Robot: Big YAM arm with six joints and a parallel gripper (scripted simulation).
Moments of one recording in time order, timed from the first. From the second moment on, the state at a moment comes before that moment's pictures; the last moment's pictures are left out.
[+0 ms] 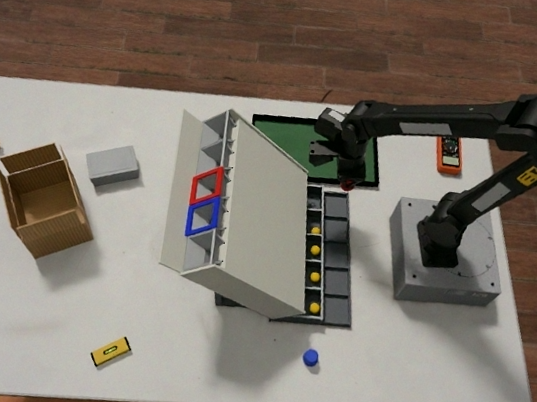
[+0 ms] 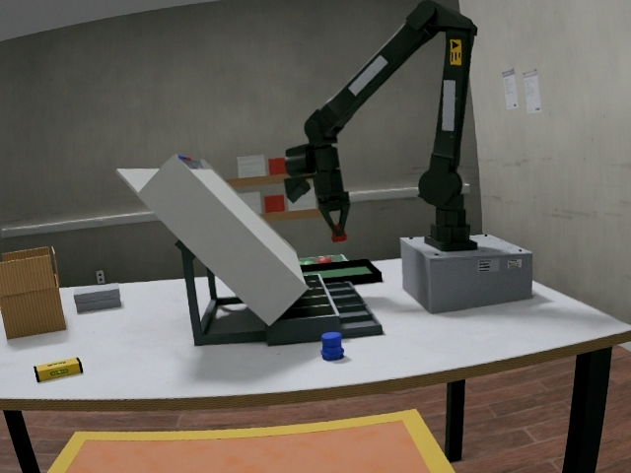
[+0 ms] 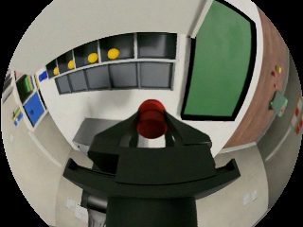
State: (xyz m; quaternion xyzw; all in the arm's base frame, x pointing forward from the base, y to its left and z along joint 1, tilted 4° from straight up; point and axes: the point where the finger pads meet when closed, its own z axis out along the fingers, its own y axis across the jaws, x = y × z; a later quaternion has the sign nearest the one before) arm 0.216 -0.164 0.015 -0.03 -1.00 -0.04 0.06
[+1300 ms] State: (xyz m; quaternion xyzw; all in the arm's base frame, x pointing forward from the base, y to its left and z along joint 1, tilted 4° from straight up) arm 0.214 -0.162 -0.082 -0.03 -1.00 -0.02 0.03
